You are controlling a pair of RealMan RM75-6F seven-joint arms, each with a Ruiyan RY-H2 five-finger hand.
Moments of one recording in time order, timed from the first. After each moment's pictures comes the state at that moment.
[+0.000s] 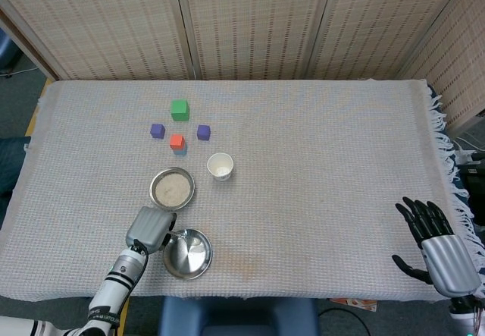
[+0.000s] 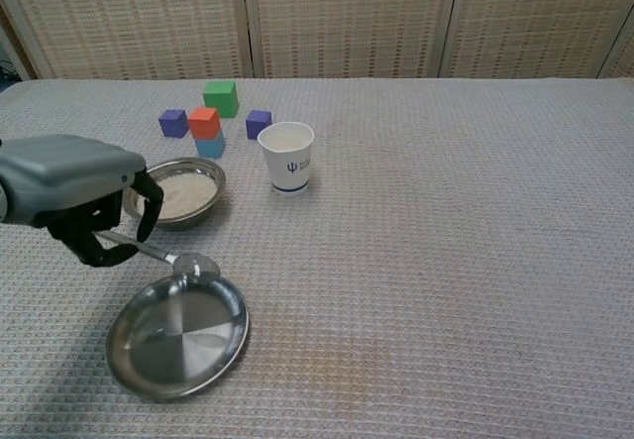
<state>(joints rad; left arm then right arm) -0.70 -1.41 -0.06 -2.08 0.74 1.26 1.04 0.02 -1.02 -0.04 -1.73 -1.72 1.56 -0.01</state>
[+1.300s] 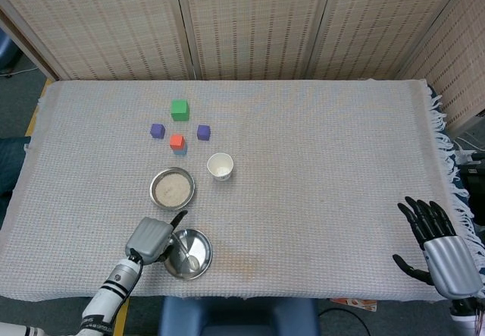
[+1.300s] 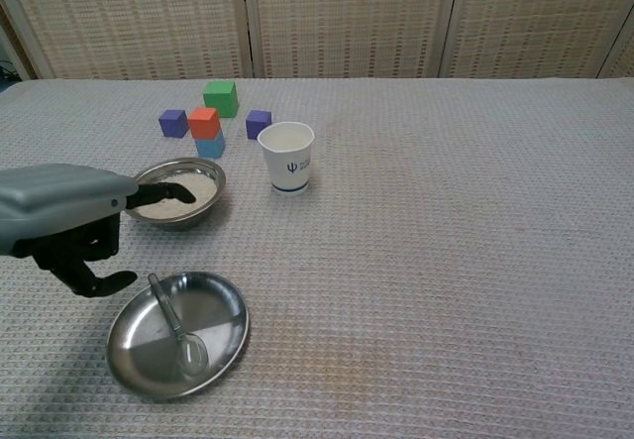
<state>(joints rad) -0.68 -1.37 0.03 -2.08 0.88 1.26 0.81 0.01 -1.02 -0.03 -1.73 -1.73 1.59 -0.02</state>
